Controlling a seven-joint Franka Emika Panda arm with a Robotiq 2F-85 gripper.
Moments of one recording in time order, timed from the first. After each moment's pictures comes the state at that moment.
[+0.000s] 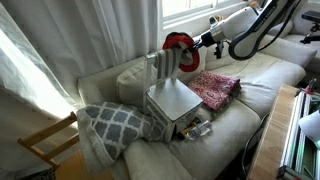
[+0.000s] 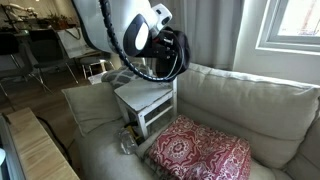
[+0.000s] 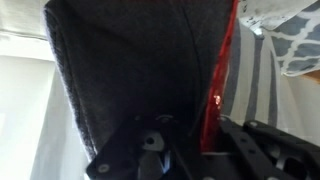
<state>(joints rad) -0.84 0.60 0.57 -2.38 -0.61 3.70 -0.16</state>
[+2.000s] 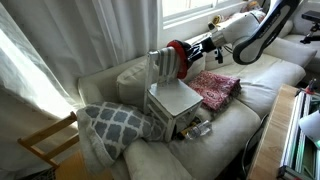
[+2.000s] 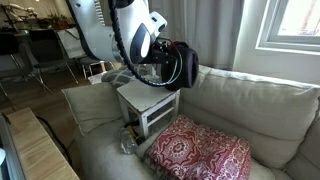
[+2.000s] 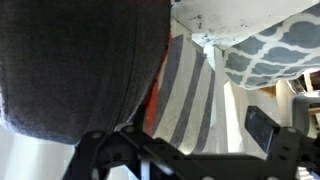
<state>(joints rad) -0.89 0.68 0.59 -2.36 -0.84 3.68 -0.16</state>
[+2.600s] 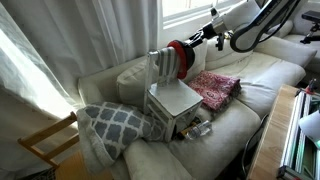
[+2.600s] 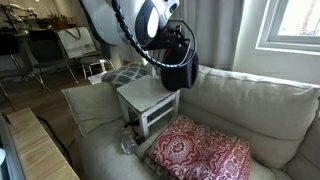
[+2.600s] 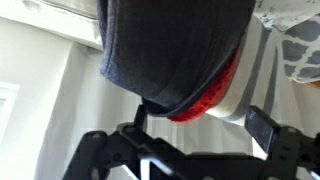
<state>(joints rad) -0.90 0.55 0.58 -2.32 -0.69 3.64 -0.16</state>
